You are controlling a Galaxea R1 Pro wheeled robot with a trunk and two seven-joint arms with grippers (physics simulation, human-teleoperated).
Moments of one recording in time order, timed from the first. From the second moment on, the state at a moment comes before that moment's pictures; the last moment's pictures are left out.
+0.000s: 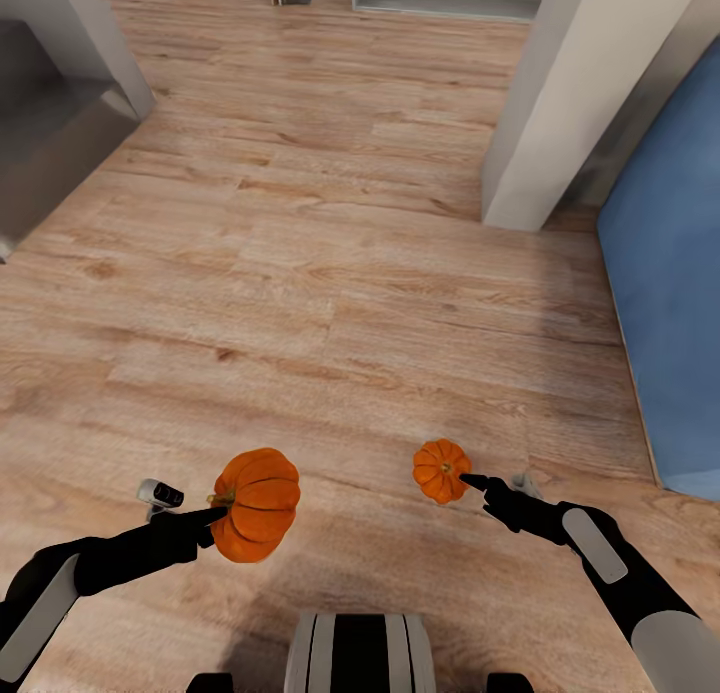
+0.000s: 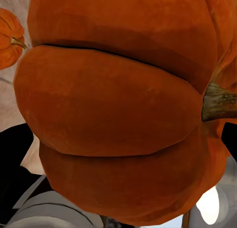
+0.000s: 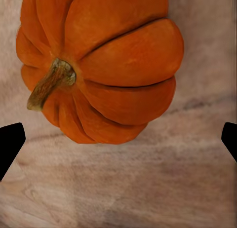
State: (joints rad) left arm -0.29 0.41 -0.02 -1.25 0.83 0.98 -1.25; right arm -0.59 -0.26 0.08 -0.77 -1.03 0.67 0.23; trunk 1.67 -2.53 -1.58
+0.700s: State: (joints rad) left arm -0.29 0.41 -0.02 -1.25 0.84 0.98 -1.26; right arm -0.59 -0.26 0.08 -0.78 -1.03 0.67 0.23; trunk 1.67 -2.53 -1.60
